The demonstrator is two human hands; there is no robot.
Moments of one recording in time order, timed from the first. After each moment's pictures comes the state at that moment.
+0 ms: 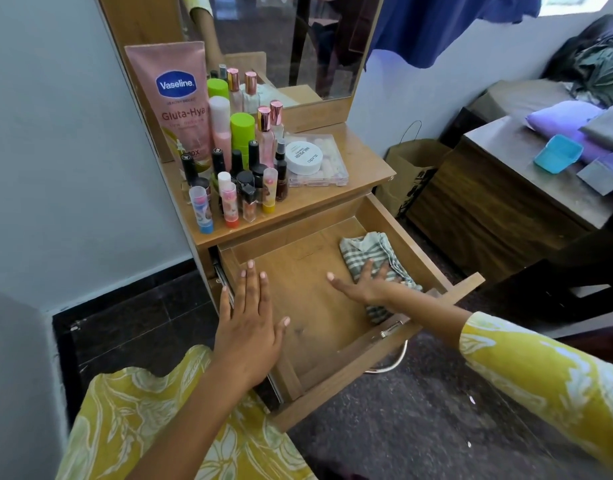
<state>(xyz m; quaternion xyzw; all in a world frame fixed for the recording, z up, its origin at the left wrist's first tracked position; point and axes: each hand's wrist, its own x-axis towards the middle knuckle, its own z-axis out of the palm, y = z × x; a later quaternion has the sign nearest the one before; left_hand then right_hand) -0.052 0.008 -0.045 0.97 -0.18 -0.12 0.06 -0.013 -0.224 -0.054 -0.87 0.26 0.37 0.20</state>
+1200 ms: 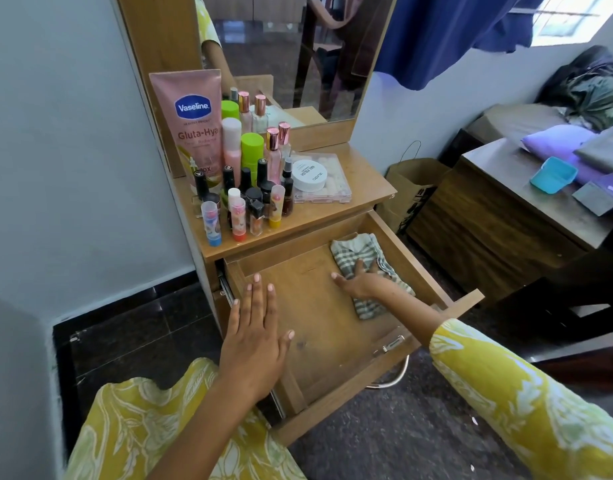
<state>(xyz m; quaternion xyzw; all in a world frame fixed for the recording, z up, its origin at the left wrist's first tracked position) -0.055 0.010 -0.047 0.97 -0.18 -0.11 0.10 0.026 -0.221 -0.050 -0.90 0.24 0.34 0.11</state>
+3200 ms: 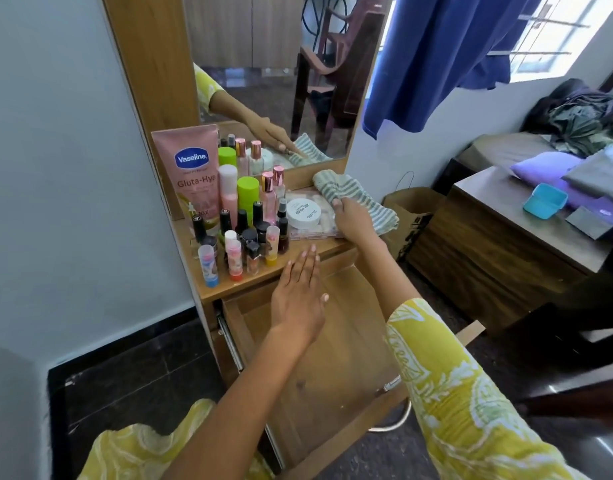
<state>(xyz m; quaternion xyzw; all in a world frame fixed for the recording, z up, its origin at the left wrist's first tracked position) 0.031 -0.071 -0.002 0.97 -0.24 -0.01 0.02 0.144 -0.221 0.030 -0.94 0.16 -0.07 0.30</state>
